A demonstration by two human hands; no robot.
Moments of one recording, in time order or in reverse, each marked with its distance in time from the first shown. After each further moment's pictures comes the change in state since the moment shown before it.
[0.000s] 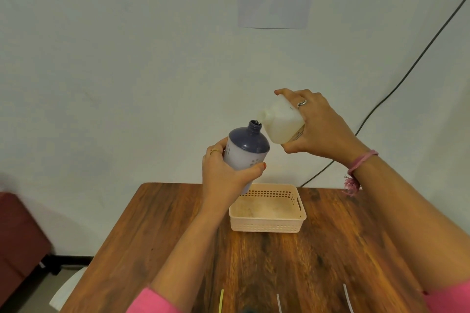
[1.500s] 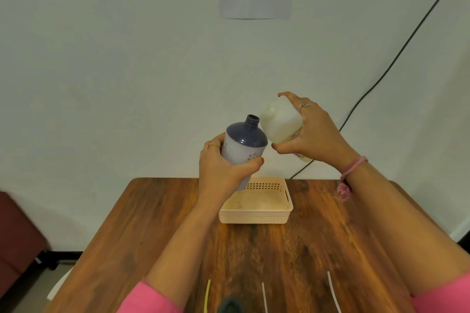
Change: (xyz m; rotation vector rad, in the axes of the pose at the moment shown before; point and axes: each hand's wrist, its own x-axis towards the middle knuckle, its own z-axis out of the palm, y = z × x) left_hand -0.007 0.012 0.027 0.034 -0.054 -0.016; right_hand -0.023 0.027 0.006 0.274 0.022 0.128
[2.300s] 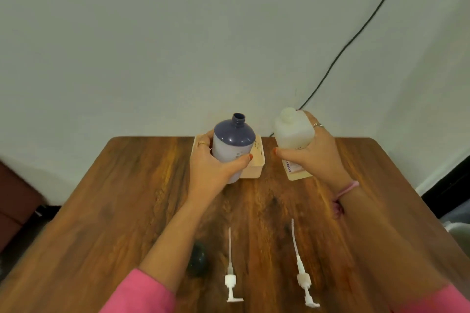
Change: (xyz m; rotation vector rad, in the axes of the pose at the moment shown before) left_hand -0.068 -0.048 0.079 0.048 0.006 -0.089; right_hand -0.127 0.095 0.016 0.430 0.079 0.314
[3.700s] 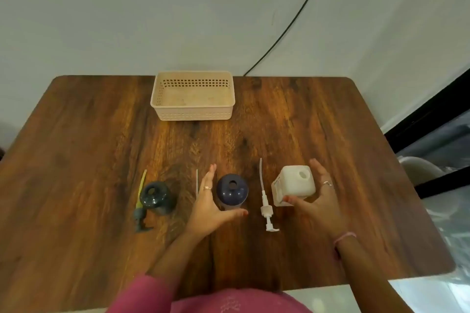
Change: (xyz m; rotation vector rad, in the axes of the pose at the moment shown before) left_hand -0.172 -0.173 0.072 0.238 -0.490 -0.321; right_hand -0.220 0.203 -0.018 0.088 -0.052 0.434
